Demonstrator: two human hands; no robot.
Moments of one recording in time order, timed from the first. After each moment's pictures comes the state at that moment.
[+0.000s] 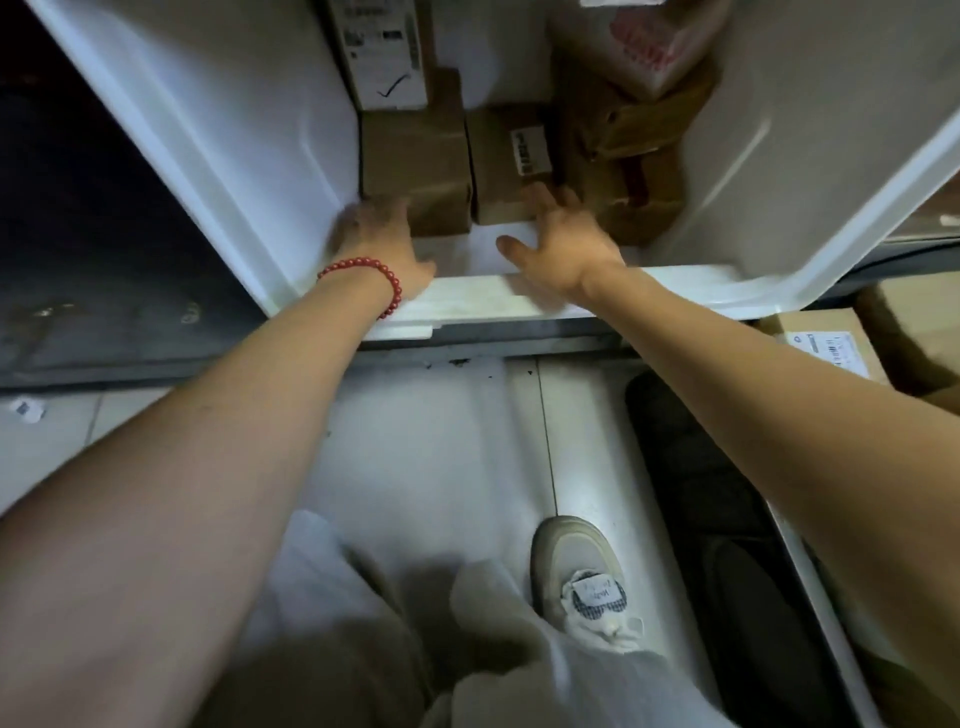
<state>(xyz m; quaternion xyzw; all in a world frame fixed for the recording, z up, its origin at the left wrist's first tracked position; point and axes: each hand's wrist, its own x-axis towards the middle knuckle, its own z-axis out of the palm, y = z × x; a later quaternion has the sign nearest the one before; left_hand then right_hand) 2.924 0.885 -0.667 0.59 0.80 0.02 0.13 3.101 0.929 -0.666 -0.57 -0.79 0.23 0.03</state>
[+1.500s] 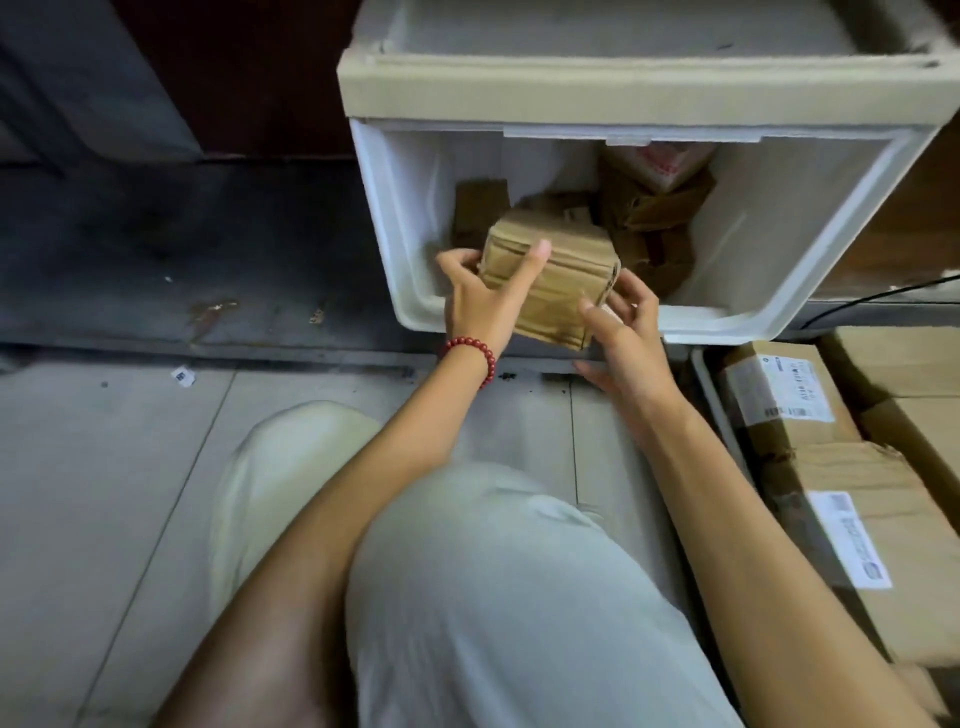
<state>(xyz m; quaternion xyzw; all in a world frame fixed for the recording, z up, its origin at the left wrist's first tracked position) 2.999 0.754 -0.581 0.35 0.72 0.51 0.33 3.135 0.762 -0.600 -0.50 -0.46 0.60 0.41</state>
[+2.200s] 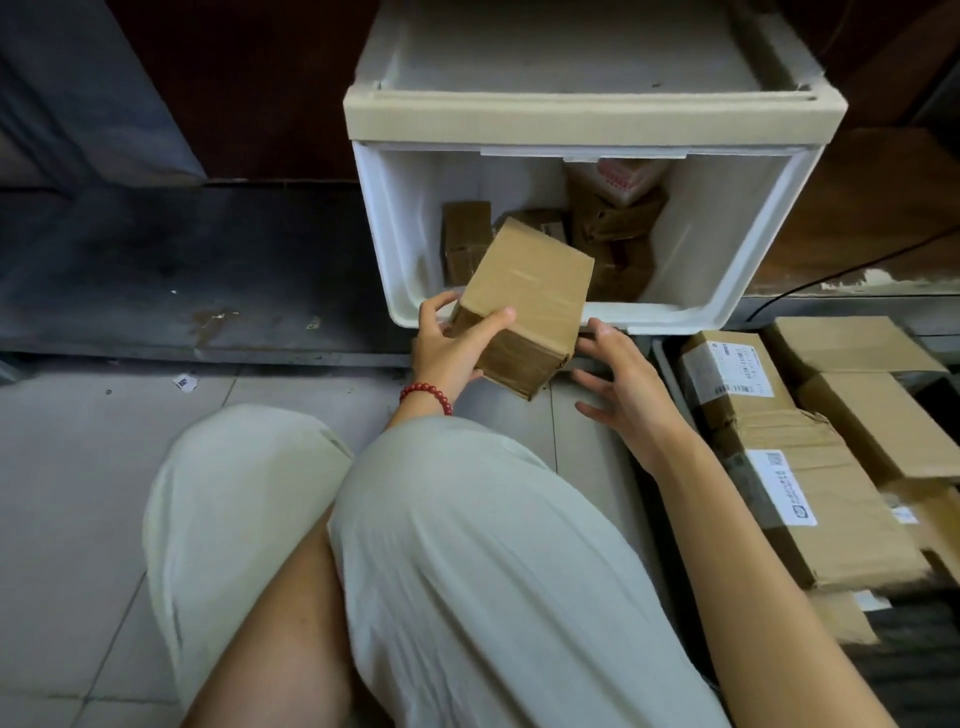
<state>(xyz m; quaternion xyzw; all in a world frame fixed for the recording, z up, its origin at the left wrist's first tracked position) 3.001 0.688 -0.591 0.26 0.65 0.54 0.47 3.185 0.714 -0.593 -0.52 -0.46 0.64 0.32</state>
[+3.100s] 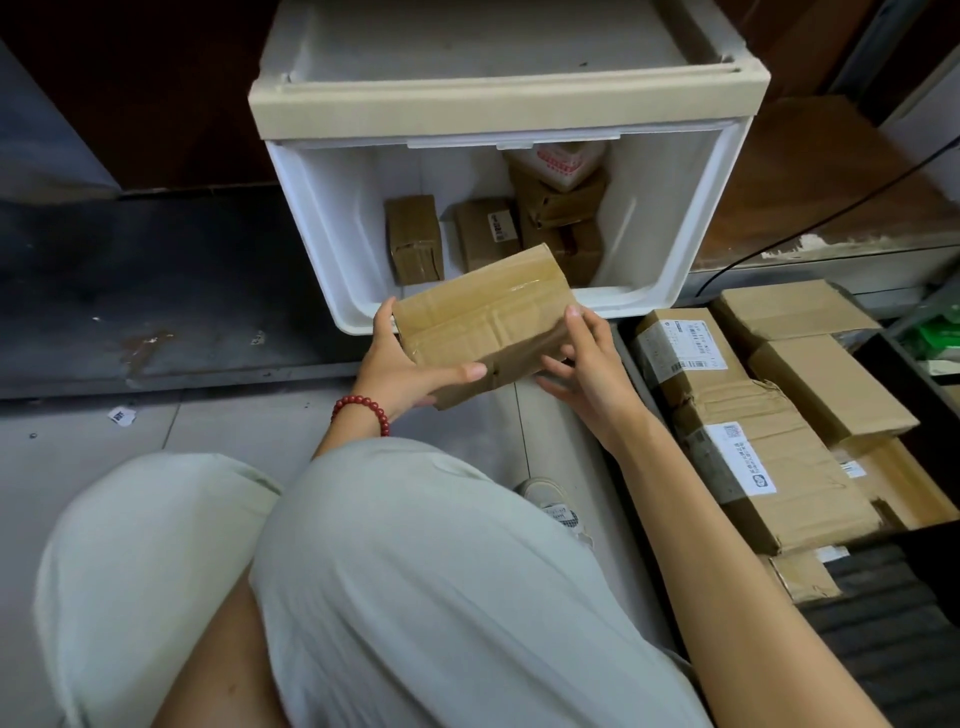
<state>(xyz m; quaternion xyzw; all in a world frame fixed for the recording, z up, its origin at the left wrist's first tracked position) 2.992 0.688 -0.589 0.39 0.70 0.38 0.45 3.189 0.731 -0.614 -0.51 -0.41 0.65 0.40</state>
